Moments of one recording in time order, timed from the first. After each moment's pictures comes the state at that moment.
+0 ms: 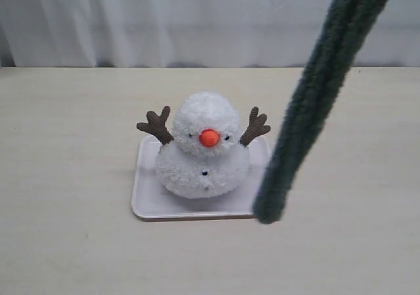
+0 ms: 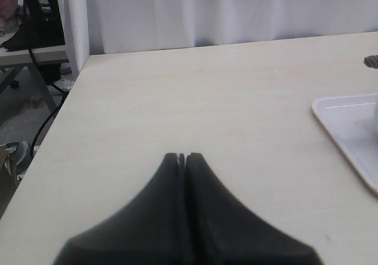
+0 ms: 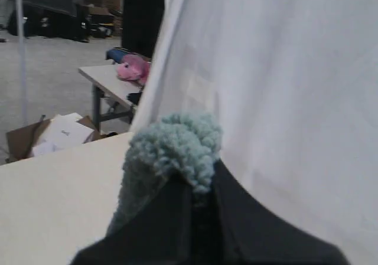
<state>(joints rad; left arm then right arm) -0.04 0.00 0.00 0.04 0.36 0.05 0.12 0.79 -1.16 0.91 0.86 -1.04</state>
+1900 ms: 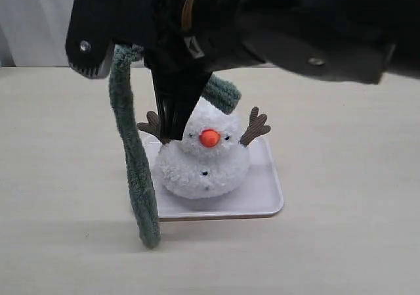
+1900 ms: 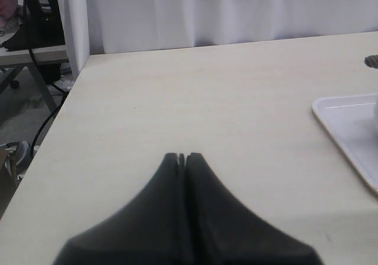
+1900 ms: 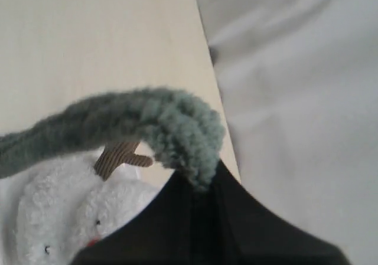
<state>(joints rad) -0.04 0.00 0.00 0.04 0.36 0.05 0.98 1.56 -1.39 -0.67 0.68 -0.20</state>
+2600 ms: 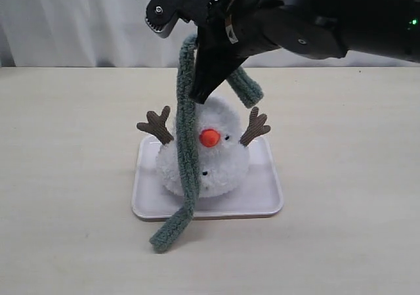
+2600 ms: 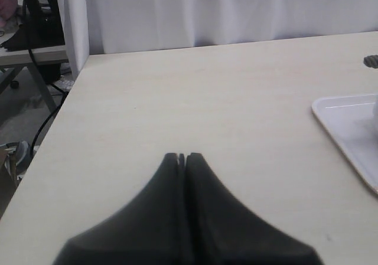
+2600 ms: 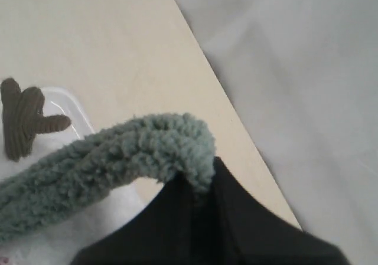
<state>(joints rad) -0.04 0.00 0.00 0.04 0.36 0.05 0.74 1.67 -1.39 -0.68 0.56 0.01</state>
